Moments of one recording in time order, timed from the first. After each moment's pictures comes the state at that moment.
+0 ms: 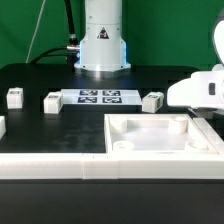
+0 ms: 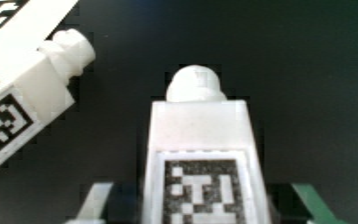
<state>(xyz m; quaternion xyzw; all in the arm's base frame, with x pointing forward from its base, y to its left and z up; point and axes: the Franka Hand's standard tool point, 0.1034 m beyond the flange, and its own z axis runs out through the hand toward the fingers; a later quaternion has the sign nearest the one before) 0.420 0.202 0.006 0.86 0.02 -0.50 0.08</state>
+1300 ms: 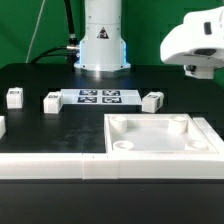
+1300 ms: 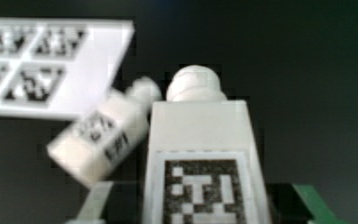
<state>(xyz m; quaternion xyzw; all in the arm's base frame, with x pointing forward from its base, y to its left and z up) 0.454 0.184 0.098 0.92 0.03 -0.39 0.04</state>
